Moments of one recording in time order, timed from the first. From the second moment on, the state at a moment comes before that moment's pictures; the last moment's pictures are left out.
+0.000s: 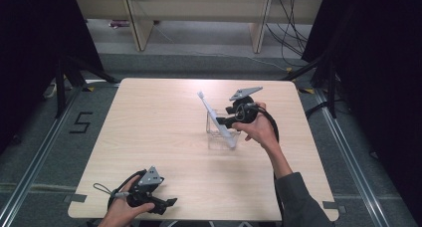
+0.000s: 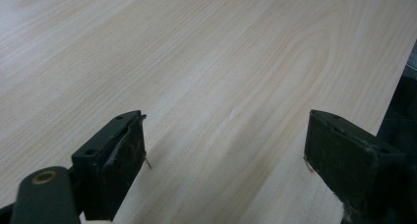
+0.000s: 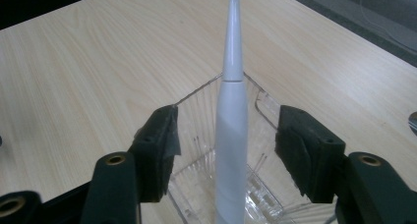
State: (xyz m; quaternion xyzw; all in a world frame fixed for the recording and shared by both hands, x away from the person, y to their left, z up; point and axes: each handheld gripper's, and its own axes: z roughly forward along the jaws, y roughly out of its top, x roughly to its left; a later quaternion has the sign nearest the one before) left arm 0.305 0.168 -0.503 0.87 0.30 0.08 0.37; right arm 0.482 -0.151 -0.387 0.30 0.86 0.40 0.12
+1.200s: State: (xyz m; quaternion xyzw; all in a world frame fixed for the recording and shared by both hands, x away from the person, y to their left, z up) left arm 0.305 0.168 -0.502 0.87 0.31 0.08 0.37; right arm 0.439 -0.192 -0.386 0.31 0.83 0.44 0.14
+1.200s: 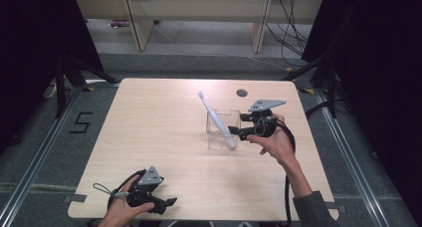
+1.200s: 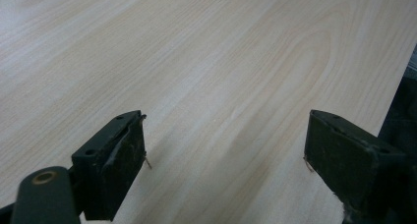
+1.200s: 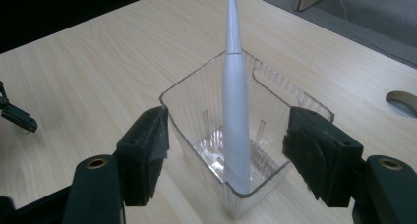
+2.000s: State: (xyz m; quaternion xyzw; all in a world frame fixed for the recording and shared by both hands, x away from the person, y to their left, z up) left arm 0.305 0.169 -0.502 0.87 0.30 0.08 0.37; right arm 0.410 -0.201 -0.386 0.30 0.84 0.44 0.15
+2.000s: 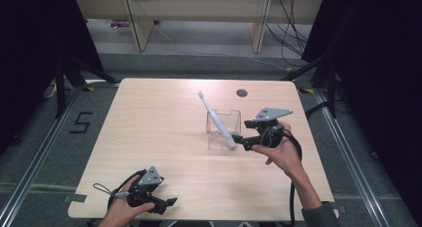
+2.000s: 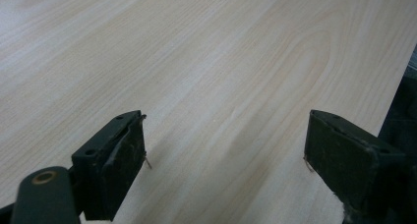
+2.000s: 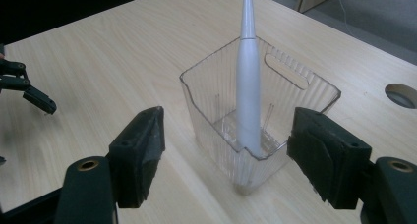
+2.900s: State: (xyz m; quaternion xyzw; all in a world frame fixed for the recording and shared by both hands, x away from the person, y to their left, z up) left arm 0.305 0.168 -0.502 0.87 0.30 0.08 0.37; right arm 0.393 -0.212 -0.401 0.33 0.83 0.43 0.14
